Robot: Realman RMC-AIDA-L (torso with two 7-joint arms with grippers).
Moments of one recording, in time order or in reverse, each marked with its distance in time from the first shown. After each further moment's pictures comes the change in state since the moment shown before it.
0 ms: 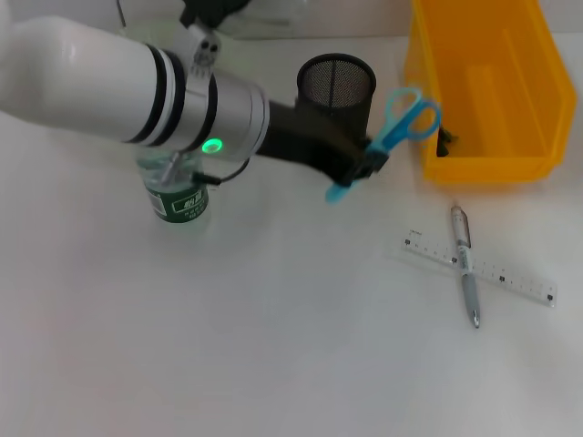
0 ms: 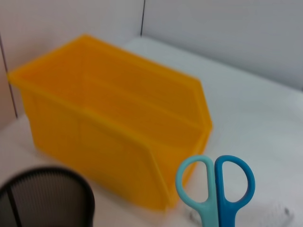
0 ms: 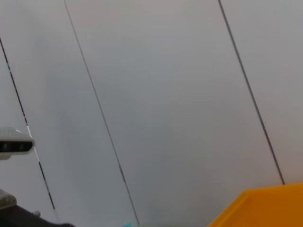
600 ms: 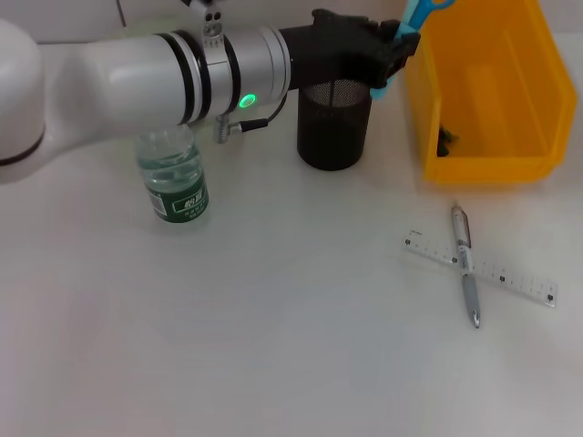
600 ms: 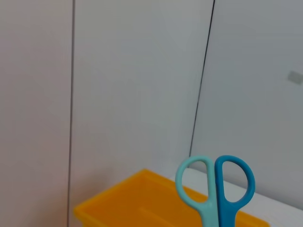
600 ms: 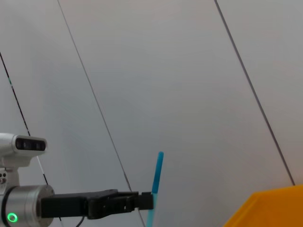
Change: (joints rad) left arm -0.053 -0.005 0.088 -0.342 -0.662 -0.506 0.583; right arm 0.022 0.008 -0.002 0.060 0.000 0.023 -0.007
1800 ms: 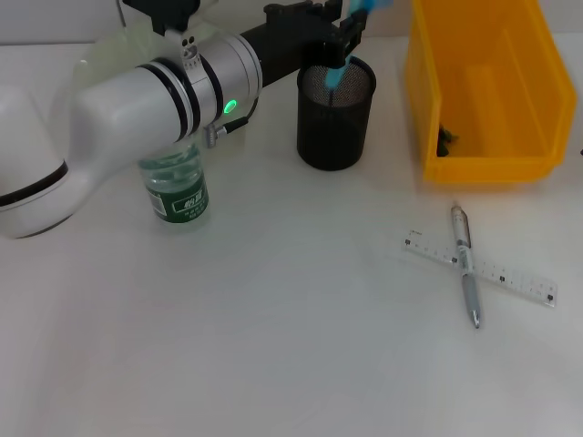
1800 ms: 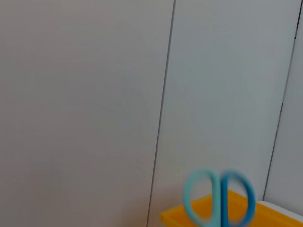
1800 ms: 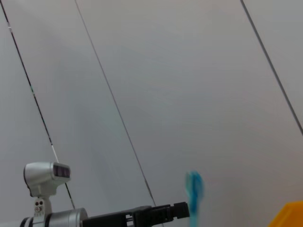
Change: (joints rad) left arm -0.044 -0.002 0.100 -0.264 -0.807 -0.163 0.694; right arm 0.049 0.034 -0.007 0.001 0.000 -0.009 -0.006
